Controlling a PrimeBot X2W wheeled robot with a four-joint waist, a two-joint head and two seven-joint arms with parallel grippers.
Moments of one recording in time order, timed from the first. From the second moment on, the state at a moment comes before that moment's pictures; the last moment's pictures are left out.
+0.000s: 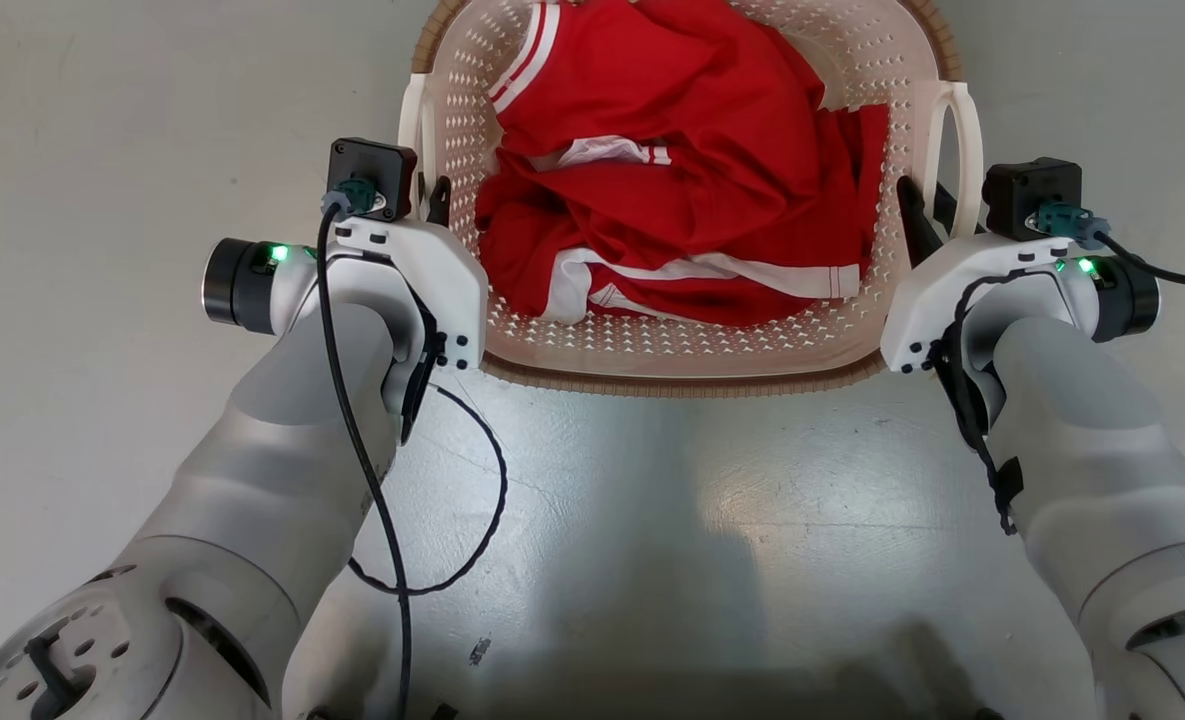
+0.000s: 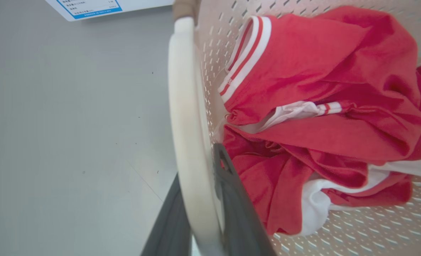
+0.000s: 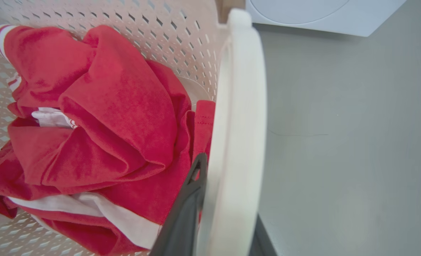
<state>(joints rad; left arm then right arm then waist) -1.12 0.05 -1.11 1.25 -1.02 0.08 -0.25 -1.03 -0.08 0.14 1.30 0.12 0.12 -0.25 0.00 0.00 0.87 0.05</state>
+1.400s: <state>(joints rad) -1.13 0.03 -1.01 1.24 -0.93 0.08 -0.25 -1.03 -0.08 -0.01 1.25 -0.03 0.12 -0.25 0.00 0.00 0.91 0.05</state>
